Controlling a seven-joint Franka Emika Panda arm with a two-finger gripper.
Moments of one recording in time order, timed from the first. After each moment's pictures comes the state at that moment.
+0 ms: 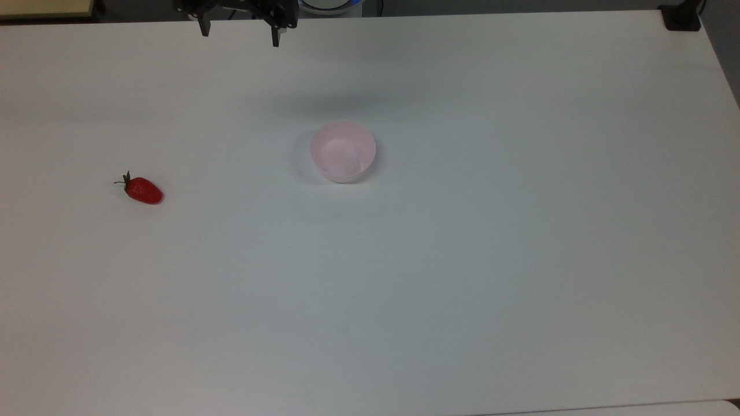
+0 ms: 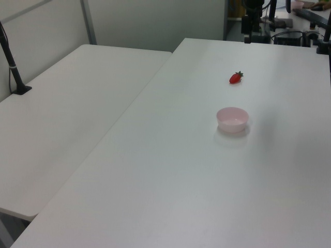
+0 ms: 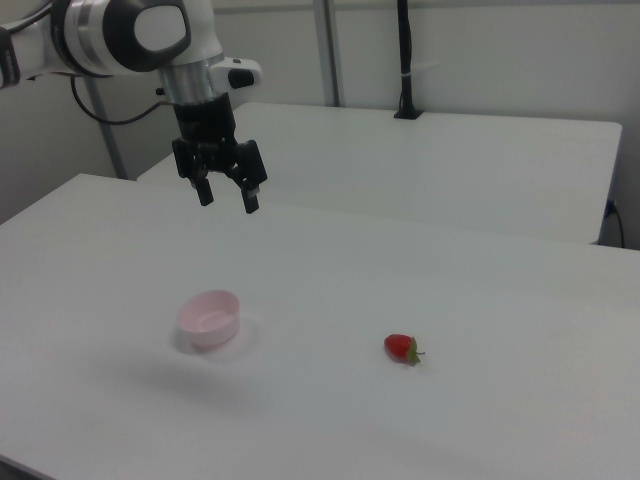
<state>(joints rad) -0.11 0.04 0.05 -1.60 -0.11 1.60 0.01</state>
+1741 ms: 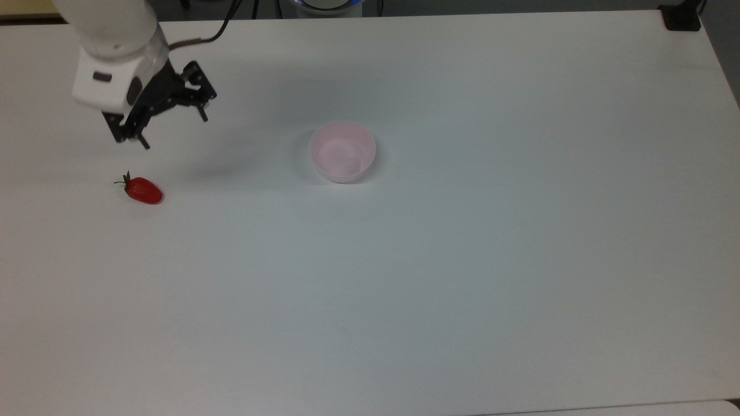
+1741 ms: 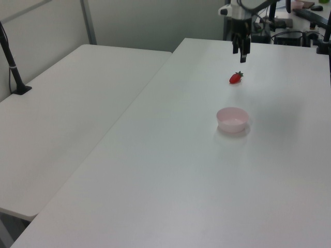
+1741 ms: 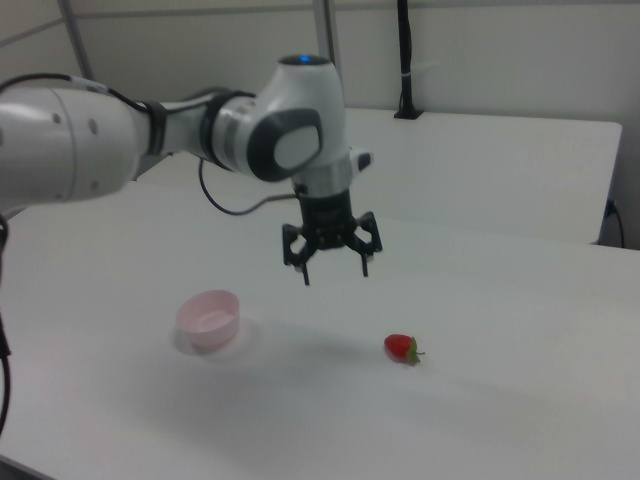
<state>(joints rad) -0.32 0.31 0.05 -1.61 -0.04 1.92 -0.87</state>
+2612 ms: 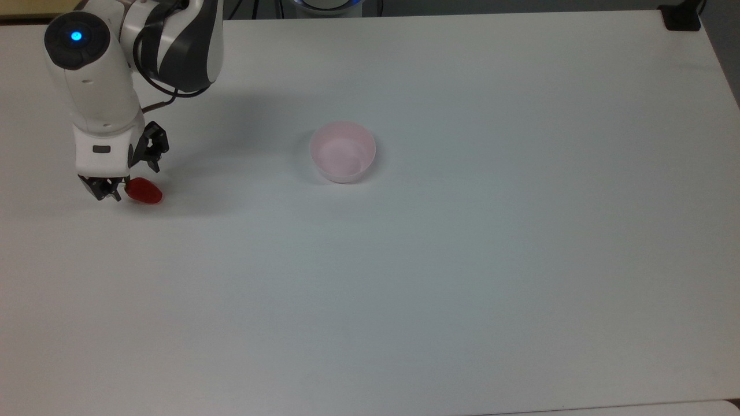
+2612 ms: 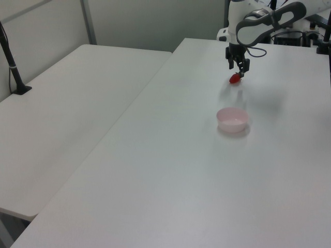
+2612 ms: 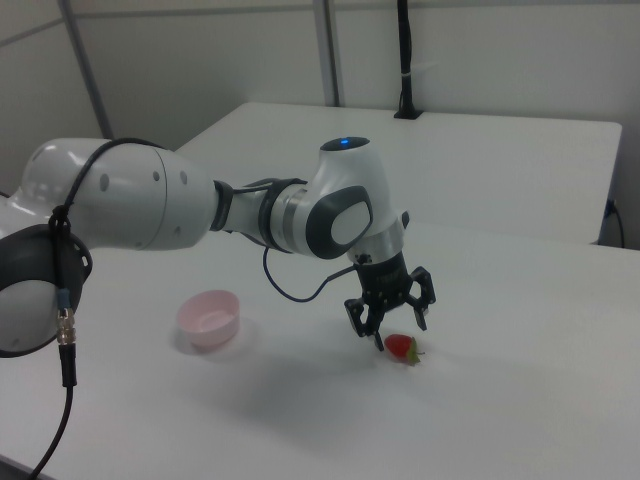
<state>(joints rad) -0.39 0.52 0.04 -1.61 -0.25 2.20 -1.11</state>
